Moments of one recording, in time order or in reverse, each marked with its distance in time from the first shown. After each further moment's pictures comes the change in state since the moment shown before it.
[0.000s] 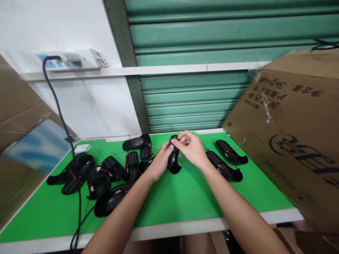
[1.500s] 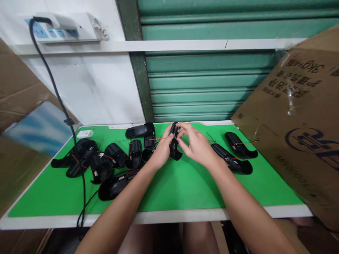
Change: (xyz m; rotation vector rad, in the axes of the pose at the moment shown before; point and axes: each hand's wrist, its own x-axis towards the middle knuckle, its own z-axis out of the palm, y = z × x) left_hand 0.008 -0.007 -0.014 0.182 0.043 0.238; right_hand -0.013 0.010 -0.007 -0.674 -0.200 -0.665
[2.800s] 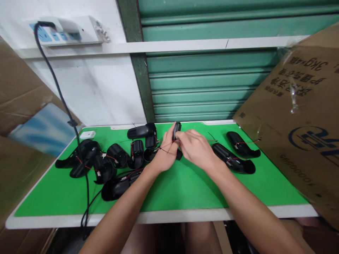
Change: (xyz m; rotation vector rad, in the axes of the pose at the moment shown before) left_hand -0.013 0.008 0.001 0.316 -0.013 0.150; right_hand 0.001 -0.015 -0.002 -0.239 -0.076 -0.134
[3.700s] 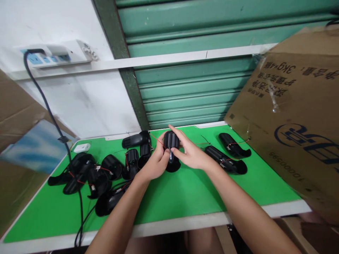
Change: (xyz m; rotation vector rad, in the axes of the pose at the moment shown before) left_hand -0.001 -0.002 -0.016 0.154 -0.221 0.123; right_hand -0.005 0.010 0.004 0.822 -0.049 0.323
